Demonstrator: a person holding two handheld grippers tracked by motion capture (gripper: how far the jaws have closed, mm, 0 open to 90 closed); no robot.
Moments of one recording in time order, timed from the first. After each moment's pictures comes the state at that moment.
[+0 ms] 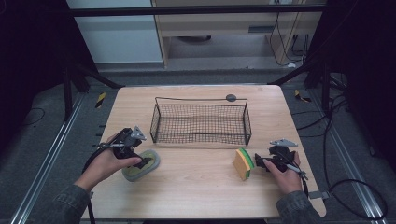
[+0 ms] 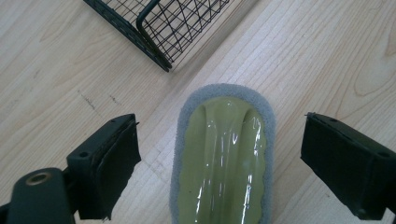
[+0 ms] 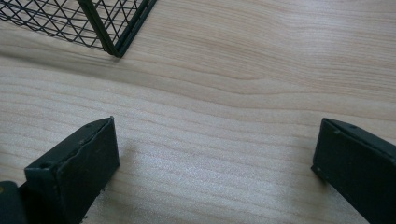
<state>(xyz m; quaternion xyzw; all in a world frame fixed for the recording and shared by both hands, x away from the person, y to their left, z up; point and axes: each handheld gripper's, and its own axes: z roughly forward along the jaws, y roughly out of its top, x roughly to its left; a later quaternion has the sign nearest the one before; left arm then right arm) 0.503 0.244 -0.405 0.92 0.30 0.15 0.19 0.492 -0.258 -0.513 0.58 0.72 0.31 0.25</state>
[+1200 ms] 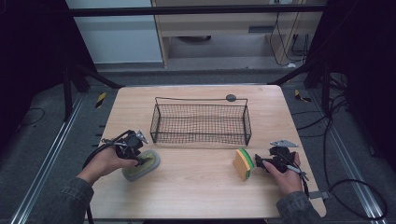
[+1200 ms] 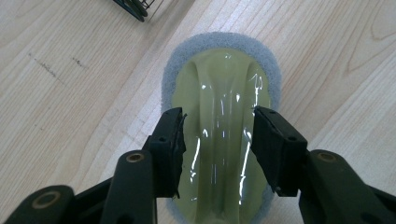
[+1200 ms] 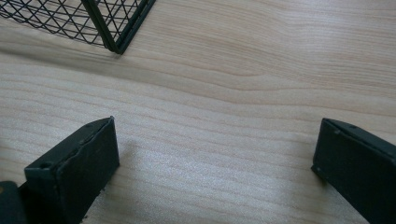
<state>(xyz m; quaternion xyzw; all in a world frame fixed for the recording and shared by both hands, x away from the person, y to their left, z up) 0.516 0.246 -0.423 0.95 0.28 0.08 0.12 0.489 -0.258 -0.513 0.58 0.72 0.31 0.25</state>
